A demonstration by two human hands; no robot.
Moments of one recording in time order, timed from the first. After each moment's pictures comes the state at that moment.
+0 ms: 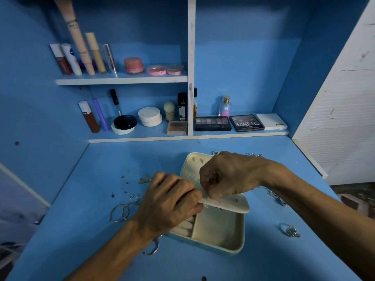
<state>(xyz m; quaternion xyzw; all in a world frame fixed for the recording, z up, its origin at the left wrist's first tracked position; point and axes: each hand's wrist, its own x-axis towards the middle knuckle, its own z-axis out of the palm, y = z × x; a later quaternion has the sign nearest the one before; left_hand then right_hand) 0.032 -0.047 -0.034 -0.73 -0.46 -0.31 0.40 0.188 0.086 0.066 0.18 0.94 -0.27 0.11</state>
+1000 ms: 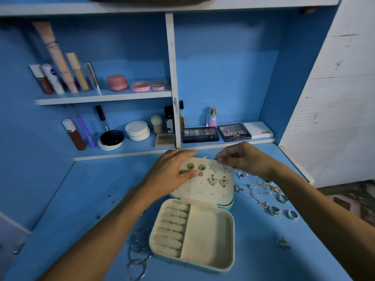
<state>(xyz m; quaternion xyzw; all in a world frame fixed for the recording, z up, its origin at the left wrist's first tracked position) 0.010 0.048 -0.003 -0.70 -0.66 -0.27 -0.05 0.232 0.182 0.016 0.33 0.81 -0.47 -0.15</state>
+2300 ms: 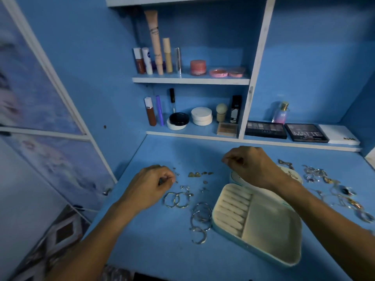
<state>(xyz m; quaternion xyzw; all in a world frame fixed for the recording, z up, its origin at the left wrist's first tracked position) -0.093 -0.127 -0.034 -0.53 -0.80 -0.28 -0.04 0.118 0.092 0.004 0.22 0.93 -0.23 -0.18</state>
